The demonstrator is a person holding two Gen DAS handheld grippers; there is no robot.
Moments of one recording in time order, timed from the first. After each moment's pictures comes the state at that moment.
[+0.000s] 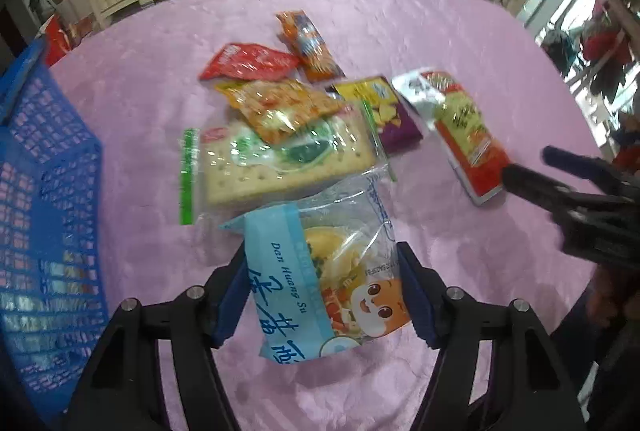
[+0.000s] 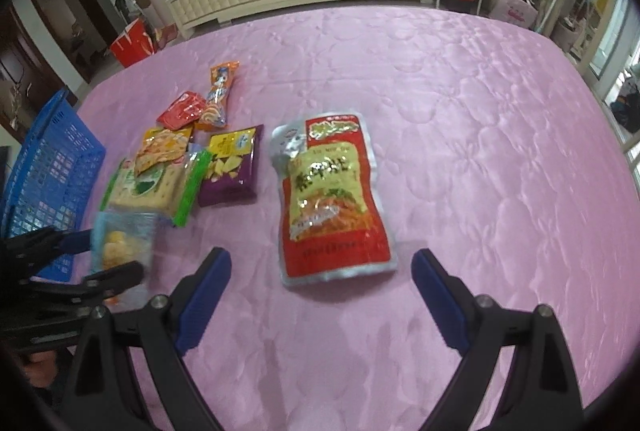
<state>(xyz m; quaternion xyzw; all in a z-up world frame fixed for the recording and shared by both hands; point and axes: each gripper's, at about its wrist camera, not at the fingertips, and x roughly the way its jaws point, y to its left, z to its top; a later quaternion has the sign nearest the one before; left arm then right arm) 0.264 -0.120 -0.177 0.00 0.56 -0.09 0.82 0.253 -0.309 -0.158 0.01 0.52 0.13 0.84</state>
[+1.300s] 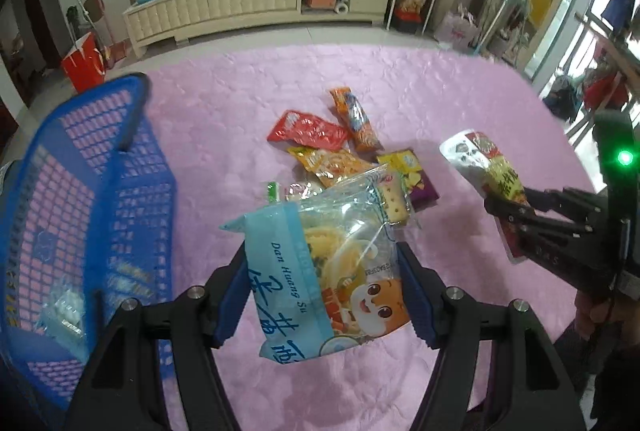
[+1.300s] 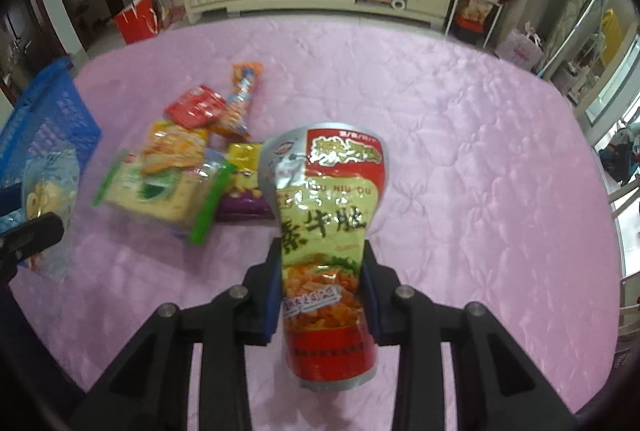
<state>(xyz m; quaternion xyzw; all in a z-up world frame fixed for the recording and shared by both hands) 0.243 -0.087 -0.117 -0.02 0.48 -0.05 0.88 0.247 -0.265 -0.135 -0.07 0.50 0.13 0.85</state>
